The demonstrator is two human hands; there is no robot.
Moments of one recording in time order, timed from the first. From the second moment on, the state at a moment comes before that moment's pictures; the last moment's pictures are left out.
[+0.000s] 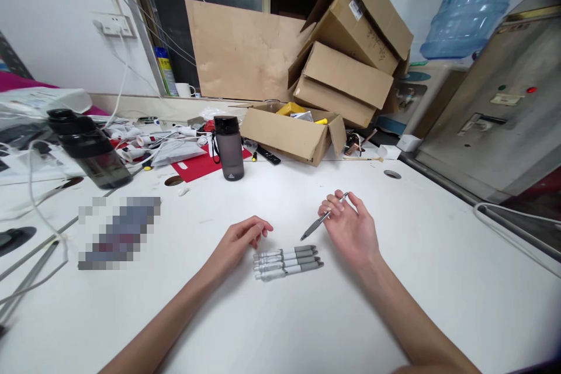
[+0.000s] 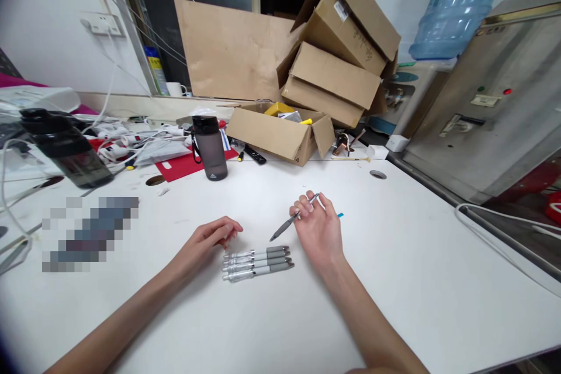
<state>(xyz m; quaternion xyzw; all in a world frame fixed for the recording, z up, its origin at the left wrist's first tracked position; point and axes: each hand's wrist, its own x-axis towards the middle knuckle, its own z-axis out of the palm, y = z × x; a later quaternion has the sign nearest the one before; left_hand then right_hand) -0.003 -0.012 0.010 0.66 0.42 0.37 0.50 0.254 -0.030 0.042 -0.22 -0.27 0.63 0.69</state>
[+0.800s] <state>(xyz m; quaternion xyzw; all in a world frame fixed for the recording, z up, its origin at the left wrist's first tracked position) -0.009 -0.005 -0.003 0.66 0.44 0.37 0.48 0.254 -0.031 0.045 -0.18 -0.25 0.64 0.70</state>
